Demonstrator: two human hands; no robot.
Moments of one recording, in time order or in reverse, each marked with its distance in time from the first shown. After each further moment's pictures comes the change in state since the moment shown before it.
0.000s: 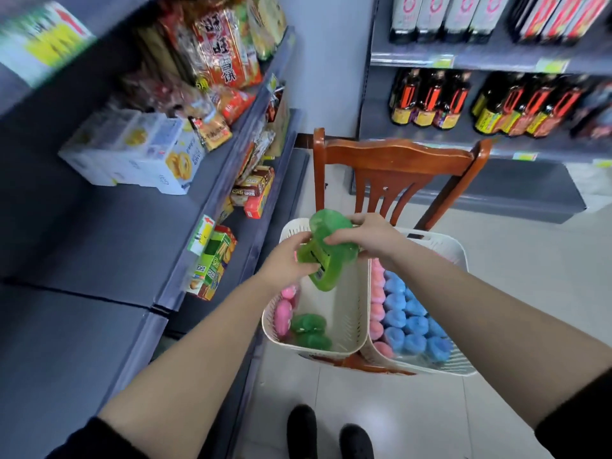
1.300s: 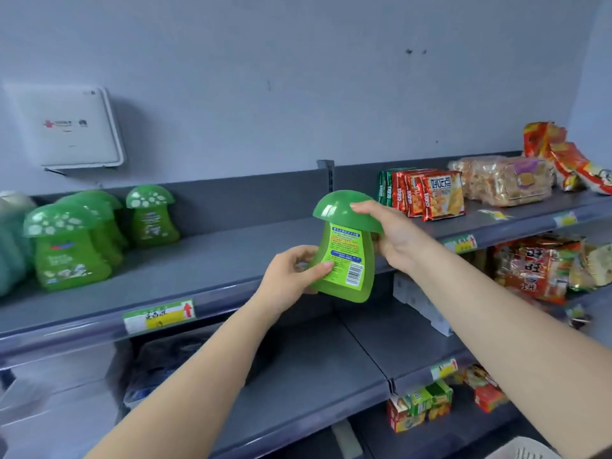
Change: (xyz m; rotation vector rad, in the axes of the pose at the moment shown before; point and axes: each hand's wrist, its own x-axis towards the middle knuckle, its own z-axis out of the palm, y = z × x) left_hand -0.417 0.113 -0.160 -0.196 1.135 0.224; right_hand -0.269 -0.255 0.225 0.181 -0.943 -0.772
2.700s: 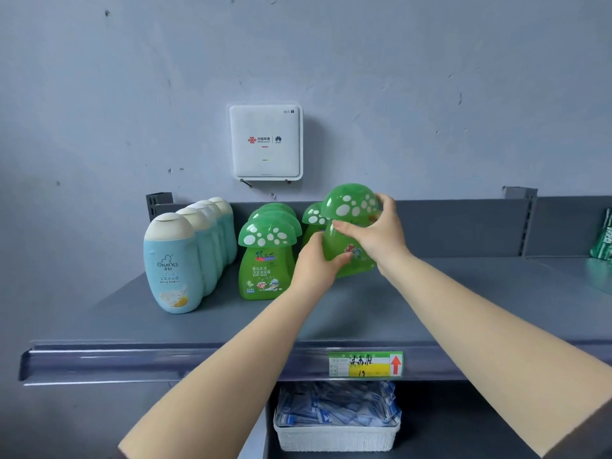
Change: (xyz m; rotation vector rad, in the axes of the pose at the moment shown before) left_hand 0.017 -0.027 -0.275 0.534 0.603 -0.072; right_hand 0.154 0.061 0.313 -0.206 0.014 -0.271
